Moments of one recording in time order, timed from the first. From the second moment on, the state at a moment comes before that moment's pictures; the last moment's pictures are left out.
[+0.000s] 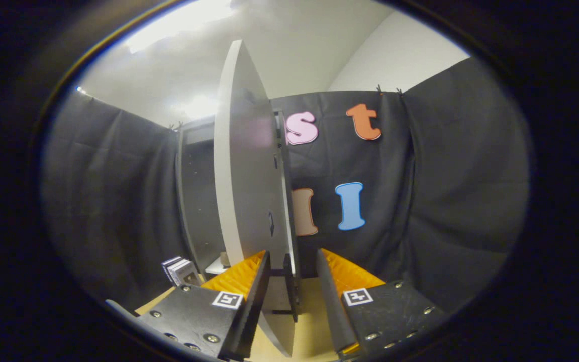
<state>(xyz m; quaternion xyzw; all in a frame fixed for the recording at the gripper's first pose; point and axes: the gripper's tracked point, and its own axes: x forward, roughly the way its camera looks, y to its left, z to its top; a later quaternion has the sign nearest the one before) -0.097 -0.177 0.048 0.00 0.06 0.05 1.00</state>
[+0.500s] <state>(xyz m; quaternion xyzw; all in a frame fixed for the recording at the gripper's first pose) -0.091 -0.102 0.035 0.01 0.07 0.12 0.99</state>
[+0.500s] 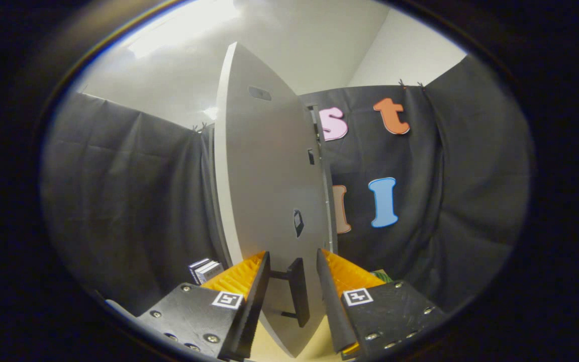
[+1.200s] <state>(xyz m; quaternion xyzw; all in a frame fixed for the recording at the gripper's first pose) -0.058 -0.009 0.016 0.03 0.08 0.17 0.98</state>
